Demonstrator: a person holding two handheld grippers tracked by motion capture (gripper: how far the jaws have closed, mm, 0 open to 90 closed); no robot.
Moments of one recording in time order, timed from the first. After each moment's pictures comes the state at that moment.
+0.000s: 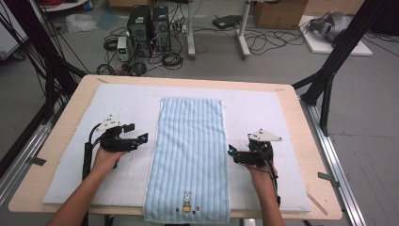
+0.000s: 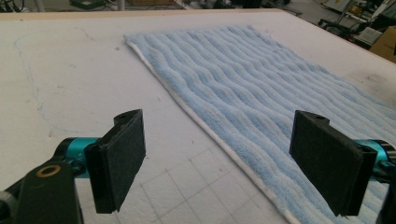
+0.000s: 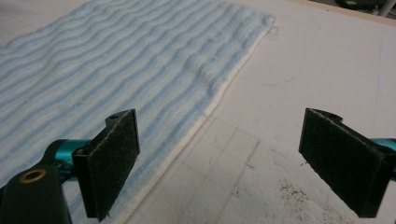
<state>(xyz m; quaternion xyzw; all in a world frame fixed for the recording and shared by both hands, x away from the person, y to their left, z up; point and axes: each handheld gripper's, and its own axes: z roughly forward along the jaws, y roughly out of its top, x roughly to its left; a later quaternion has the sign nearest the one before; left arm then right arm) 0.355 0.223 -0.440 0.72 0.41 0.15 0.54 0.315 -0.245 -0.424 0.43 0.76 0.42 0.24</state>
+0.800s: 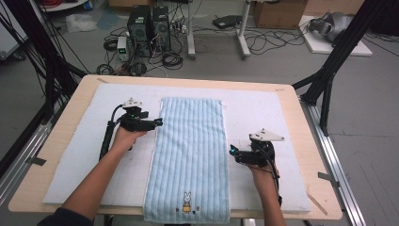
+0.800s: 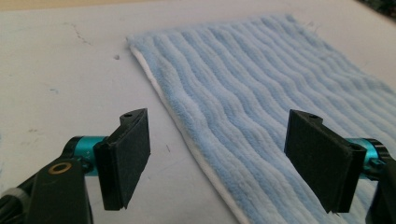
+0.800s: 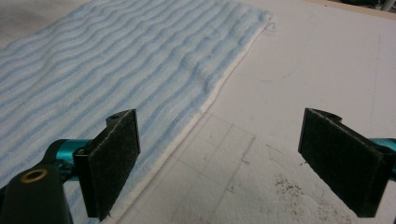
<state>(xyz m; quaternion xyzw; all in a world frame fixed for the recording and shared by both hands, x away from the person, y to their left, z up) 0.427 0.173 -0.430 0.75 0.45 0.15 0.46 0.316 -0.251 -0.425 0.44 0.76 0.43 0.23</state>
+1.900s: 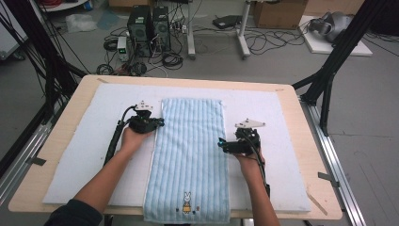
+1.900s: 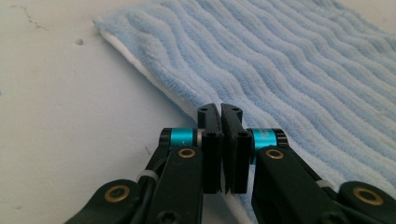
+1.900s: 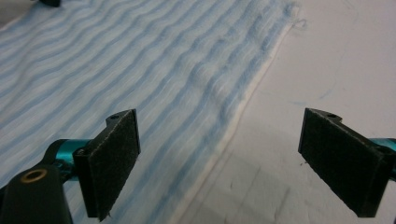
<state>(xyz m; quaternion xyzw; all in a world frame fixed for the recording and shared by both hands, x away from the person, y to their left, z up) 0.432 0.159 -0.448 0.78 0.42 0.14 0.45 0.364 -0.212 -0.428 0.45 0.78 0.39 0.20</state>
